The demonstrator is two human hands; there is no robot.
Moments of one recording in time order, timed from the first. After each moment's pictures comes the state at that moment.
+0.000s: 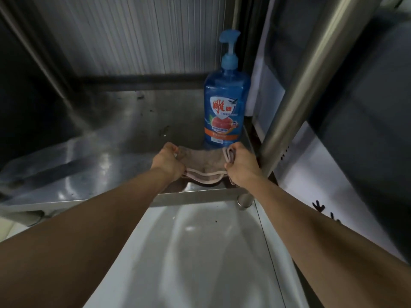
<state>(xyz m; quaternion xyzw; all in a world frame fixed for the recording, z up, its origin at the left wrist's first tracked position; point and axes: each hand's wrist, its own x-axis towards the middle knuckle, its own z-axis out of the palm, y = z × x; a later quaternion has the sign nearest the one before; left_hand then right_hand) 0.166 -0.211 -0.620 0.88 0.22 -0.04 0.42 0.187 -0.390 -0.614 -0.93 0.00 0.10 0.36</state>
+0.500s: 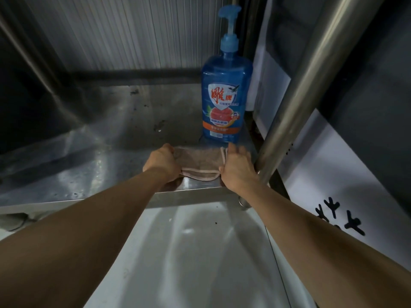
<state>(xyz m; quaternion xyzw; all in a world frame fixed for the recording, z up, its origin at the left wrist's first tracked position) 0.180 -0.207 -0.653 0.94 0.19 -0.08 0.25 0.192 -0.387 -0.664 -0.98 -0.05 0.05 0.19</state>
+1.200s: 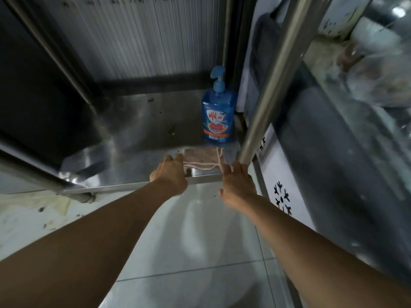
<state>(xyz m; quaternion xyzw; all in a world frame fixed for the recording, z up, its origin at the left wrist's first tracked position) 0.060 -0.233 -0.457 0.96 0.12 -0.20 0.14 0.063 -0.399 -0.485 -0.98 -0.11 0.16 0.09</state>
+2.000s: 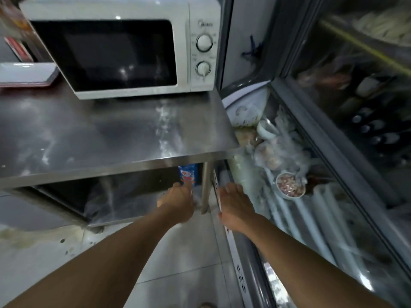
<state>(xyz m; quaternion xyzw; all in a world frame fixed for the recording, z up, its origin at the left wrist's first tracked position) -0.020 -0.335 -0.075 0.96 0.02 -0.21 0.17 -0.023 -0.494 -0.082 -0.98 -0.12 0.17 0.06</state>
